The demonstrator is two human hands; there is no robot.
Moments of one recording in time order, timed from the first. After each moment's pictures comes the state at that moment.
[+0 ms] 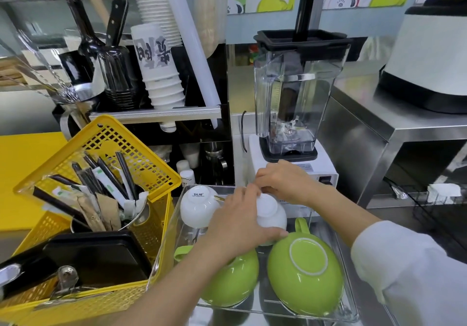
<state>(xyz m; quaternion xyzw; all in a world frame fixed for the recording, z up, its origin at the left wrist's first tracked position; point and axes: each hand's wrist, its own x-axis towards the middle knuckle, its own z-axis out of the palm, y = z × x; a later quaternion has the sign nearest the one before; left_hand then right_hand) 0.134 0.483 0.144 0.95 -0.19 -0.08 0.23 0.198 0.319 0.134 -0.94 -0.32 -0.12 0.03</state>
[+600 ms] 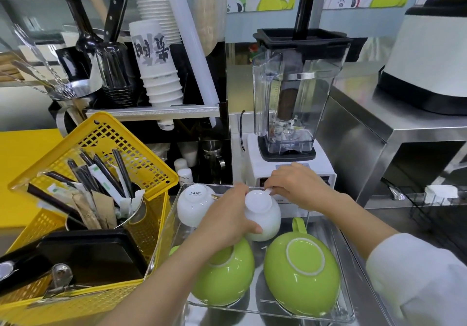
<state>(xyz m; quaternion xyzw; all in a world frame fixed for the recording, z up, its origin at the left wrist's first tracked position) 0.146 0.490 0.147 0.93 -0.17 -0.11 0.29 0.187 0.295 0.127 -0.95 -0.28 -0.12 0.03</state>
